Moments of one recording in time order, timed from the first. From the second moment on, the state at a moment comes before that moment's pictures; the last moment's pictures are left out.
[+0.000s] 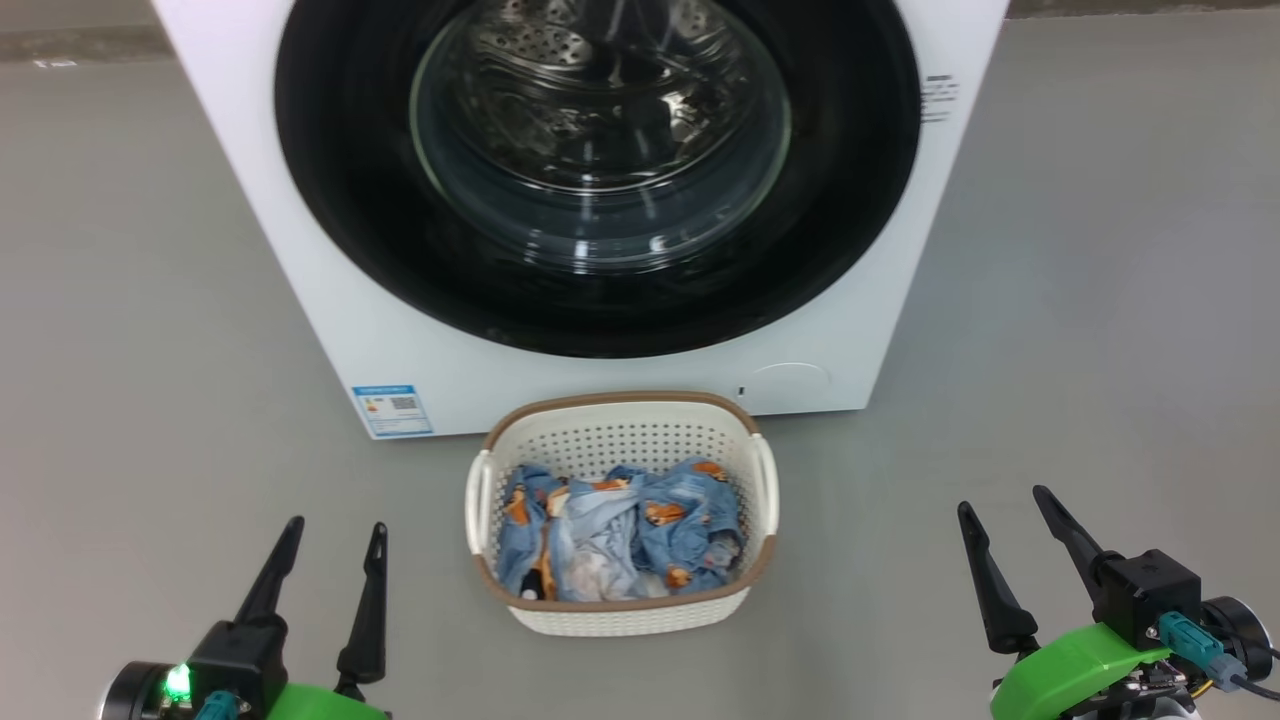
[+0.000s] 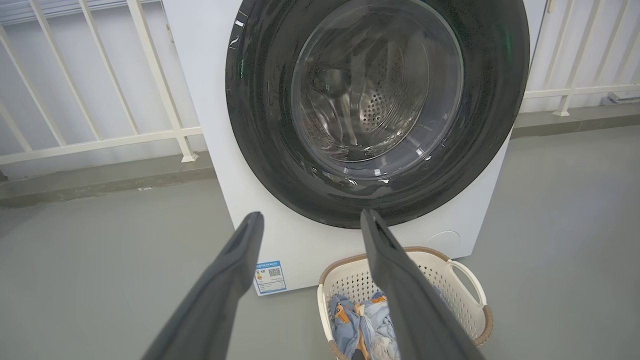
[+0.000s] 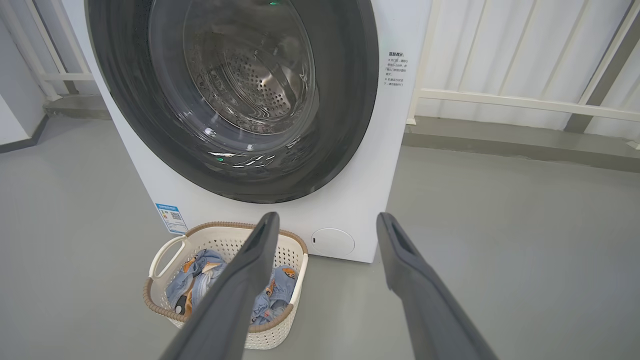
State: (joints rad) left arm -0.07 0.12 -0.15 0.22 -0.14 -0.05 -0.25; right arm -0.03 -0.06 -0.07 0.09 0.05 0.13 -0.11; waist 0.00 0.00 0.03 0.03
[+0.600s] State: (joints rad) left arm -0.07 0.12 -0.15 0.20 -0.13 -0.04 -0.25; right arm -0.03 -0.07 -0.07 0.09 0.06 0.13 -0.11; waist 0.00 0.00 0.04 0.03
